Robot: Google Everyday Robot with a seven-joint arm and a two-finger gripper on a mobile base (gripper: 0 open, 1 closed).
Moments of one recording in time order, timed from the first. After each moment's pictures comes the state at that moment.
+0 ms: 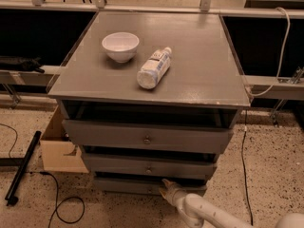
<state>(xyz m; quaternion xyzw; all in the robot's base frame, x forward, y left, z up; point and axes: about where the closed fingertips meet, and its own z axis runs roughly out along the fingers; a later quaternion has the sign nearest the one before) 0.584 -0.073 0.190 -0.58 0.68 -0.08 0.44</state>
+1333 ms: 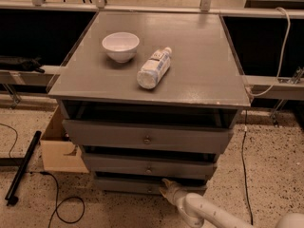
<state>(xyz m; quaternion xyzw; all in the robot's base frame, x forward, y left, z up) 0.584 -0.073 0.190 -0.58 0.68 -0.08 0.44</state>
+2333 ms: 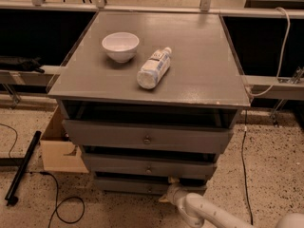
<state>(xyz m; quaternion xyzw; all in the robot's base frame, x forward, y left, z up) 0.584 -0.073 0.190 -0.58 0.68 -0.08 0.44</state>
